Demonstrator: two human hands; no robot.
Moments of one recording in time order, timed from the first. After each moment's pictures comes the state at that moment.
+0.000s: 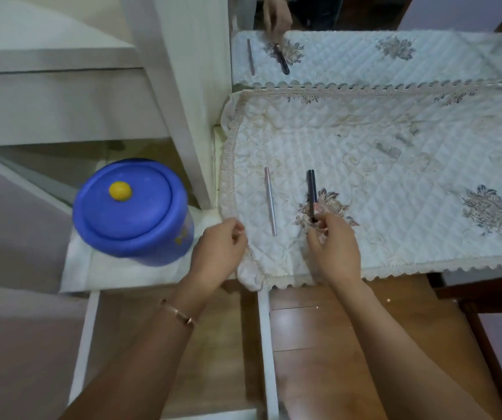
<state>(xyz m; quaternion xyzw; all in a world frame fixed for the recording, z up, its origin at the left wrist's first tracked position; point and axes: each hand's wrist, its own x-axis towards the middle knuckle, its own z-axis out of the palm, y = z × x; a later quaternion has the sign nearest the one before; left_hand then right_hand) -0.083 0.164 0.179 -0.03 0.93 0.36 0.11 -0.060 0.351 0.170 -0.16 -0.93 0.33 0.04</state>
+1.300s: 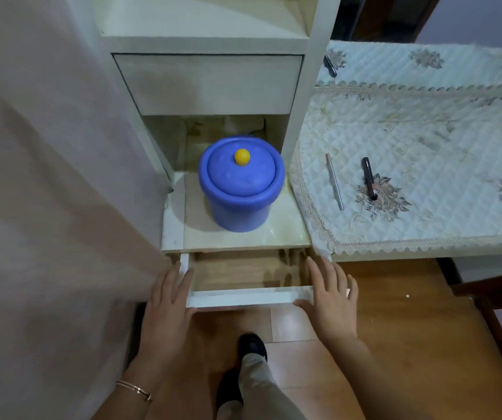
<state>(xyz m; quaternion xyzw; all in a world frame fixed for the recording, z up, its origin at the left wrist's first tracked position) 0.072 -0.074 0.108 0.04 0.99 0.15 0.01 0.074 0.209 0.120 -0.04 -1.00 0.05 0.00</state>
